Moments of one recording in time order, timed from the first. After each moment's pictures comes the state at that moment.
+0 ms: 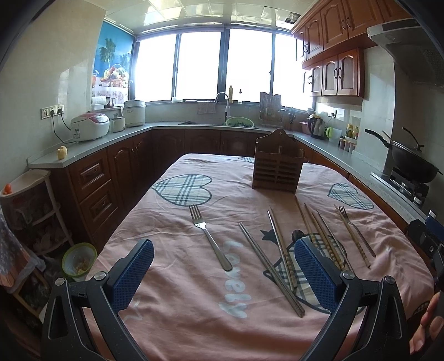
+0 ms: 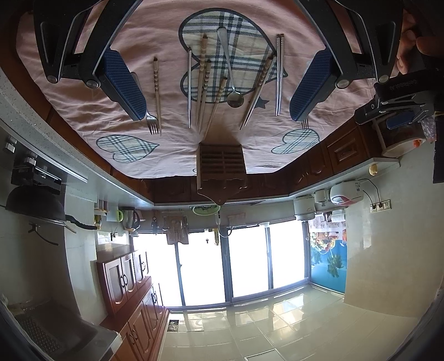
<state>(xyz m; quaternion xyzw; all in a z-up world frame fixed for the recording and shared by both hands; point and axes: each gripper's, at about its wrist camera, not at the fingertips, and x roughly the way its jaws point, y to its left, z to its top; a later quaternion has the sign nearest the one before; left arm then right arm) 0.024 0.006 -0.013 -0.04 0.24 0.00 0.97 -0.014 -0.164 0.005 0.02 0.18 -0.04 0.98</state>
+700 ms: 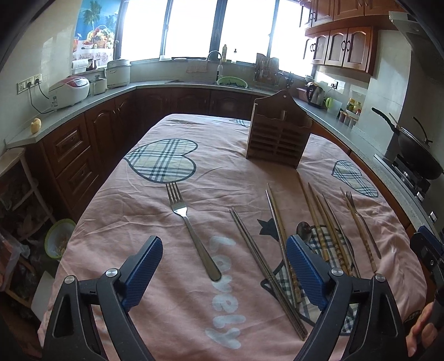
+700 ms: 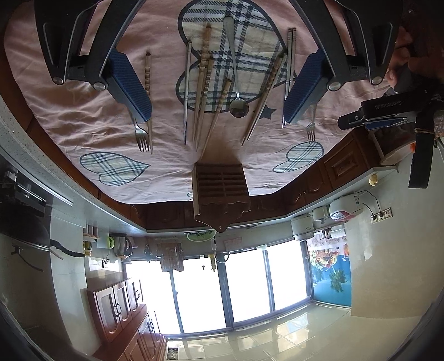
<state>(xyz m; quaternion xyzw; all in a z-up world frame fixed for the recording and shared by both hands) 0.132 0.015 -0.010 -0.07 0.35 -0.03 0.93 0.045 -0.193 -0.012 0.04 0.25 -0.02 0.97</state>
